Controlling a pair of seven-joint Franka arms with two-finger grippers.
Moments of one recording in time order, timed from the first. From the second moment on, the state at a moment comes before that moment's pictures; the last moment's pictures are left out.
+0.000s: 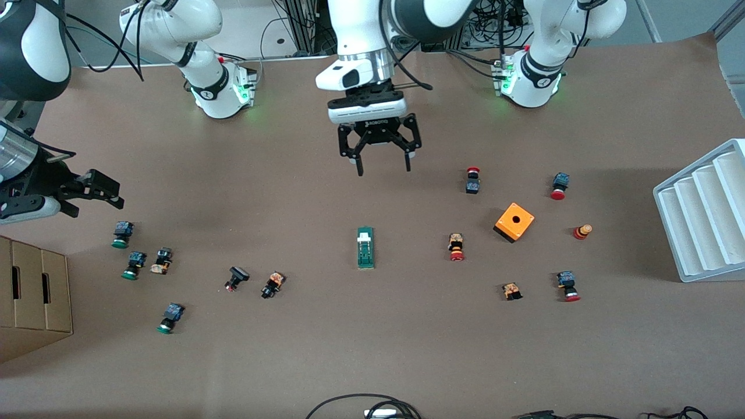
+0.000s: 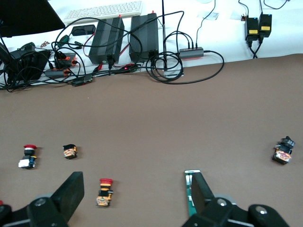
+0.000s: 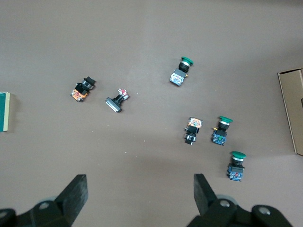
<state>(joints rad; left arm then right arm) -0.59 0.24 -0.39 -1.55 0.75 1.96 -1.14 0.16 -0.07 -0.22 -1.82 0.07 1.83 -0.18</state>
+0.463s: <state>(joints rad) -0.43 0.15 -0.39 -1.55 0.55 1.98 -0.84 0.16 -0.07 -0.22 -1.82 0.07 1.83 -0.18</state>
